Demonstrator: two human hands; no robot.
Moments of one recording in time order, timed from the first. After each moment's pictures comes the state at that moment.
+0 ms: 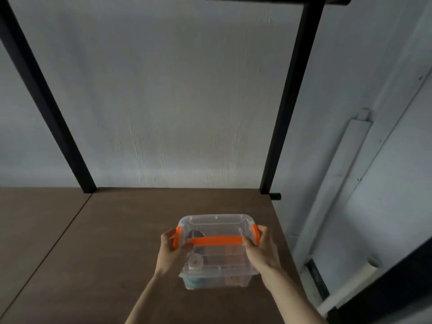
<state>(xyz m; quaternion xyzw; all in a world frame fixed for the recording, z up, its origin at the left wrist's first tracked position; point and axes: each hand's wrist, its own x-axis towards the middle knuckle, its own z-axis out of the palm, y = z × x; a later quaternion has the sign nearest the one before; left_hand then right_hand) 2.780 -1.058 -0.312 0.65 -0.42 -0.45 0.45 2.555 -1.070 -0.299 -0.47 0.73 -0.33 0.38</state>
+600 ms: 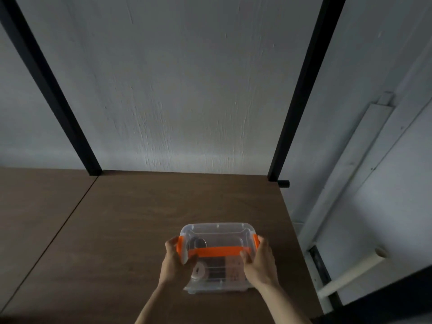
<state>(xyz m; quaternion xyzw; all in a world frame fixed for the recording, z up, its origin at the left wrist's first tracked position) 2.780 -1.027 -0.366 0.74 -0.40 -0.43 0.33 2.574 -1.046 -0.358 -0.53 0.76 -0.22 0.31</state>
